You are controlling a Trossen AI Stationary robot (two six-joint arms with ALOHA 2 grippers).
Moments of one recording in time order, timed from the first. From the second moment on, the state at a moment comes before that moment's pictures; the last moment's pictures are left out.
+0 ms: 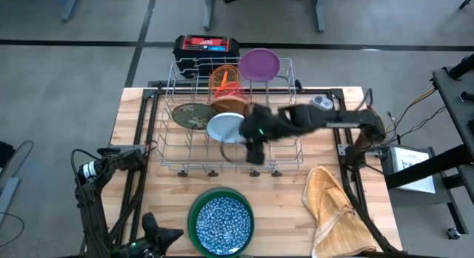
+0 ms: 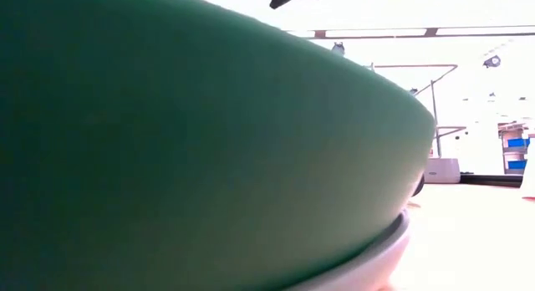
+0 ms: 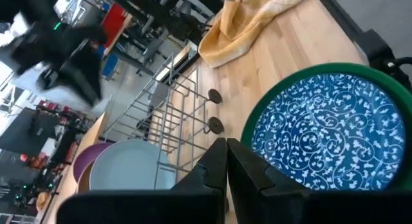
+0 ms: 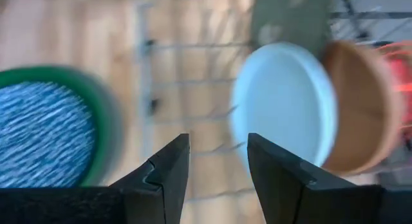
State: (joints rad) left arm -1.22 1.97 1.83 -1.57 -1.19 -0.88; right arm 0.12 1.75 1.88 -1.03 0.19 0.12
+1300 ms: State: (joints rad) left arm -0.96 1.97 1.39 -0.65 -0.62 -0.83; right arm 0.57 1.74 1.00 -0.04 0.23 0.97
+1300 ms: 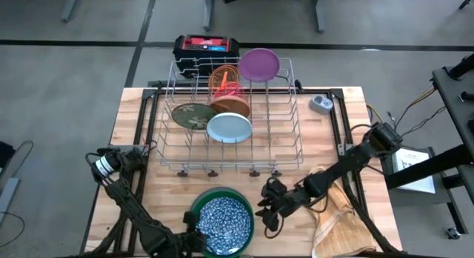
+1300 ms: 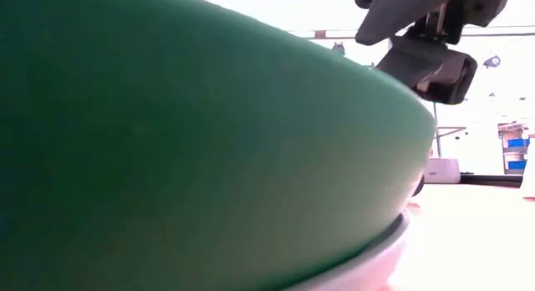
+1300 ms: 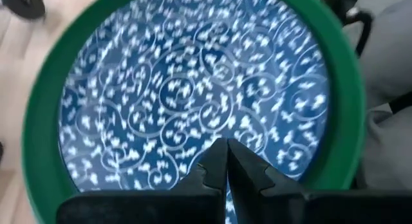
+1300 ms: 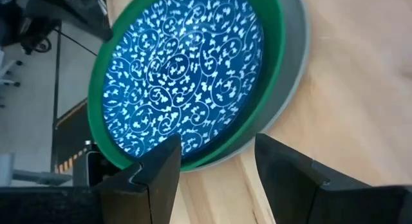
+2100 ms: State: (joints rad) left arm -0.96 1.96 1.20 -0.46 -0.57 -0.99; right arm 0.54 1.94 1.16 -0.07 0.18 0.96
